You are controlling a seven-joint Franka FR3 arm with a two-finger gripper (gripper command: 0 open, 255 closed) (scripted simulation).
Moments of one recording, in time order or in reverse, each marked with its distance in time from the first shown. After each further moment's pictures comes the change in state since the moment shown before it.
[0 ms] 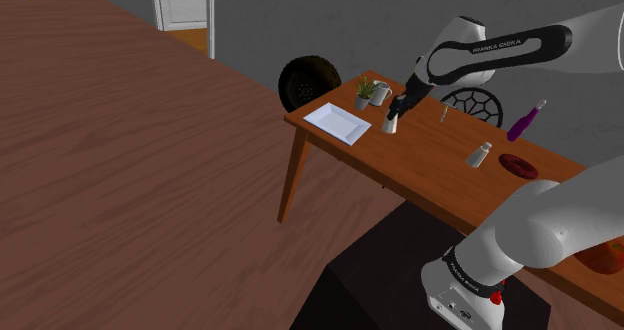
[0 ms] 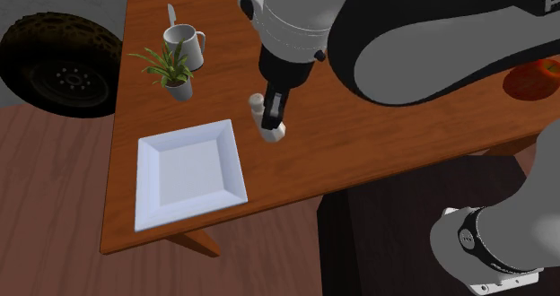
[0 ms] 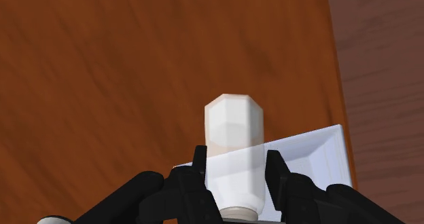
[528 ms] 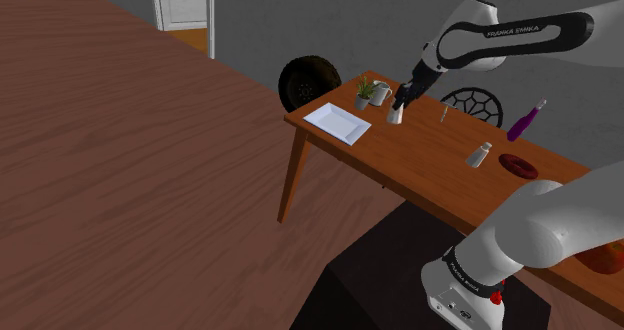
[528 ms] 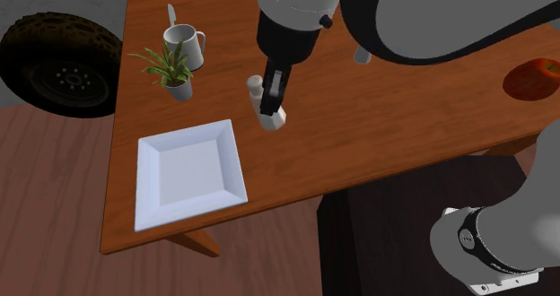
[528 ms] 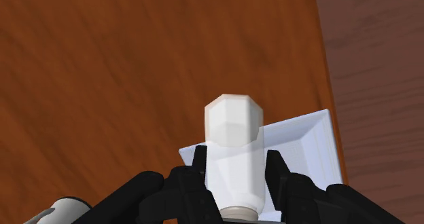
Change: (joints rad) arm -0.003 -0.050 0.016 0.069 -0.006 -0.119 0.008
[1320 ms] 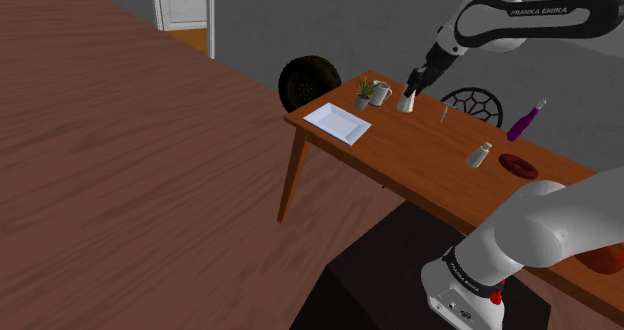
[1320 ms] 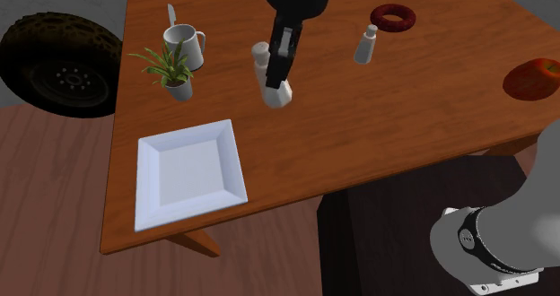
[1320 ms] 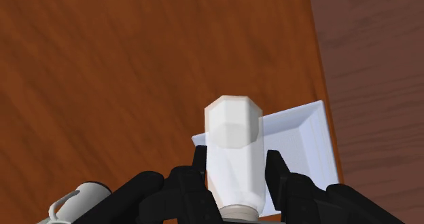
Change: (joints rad) arm -0.012 -0.059 0.001 0.091 -0.007 -0.147 -0.018
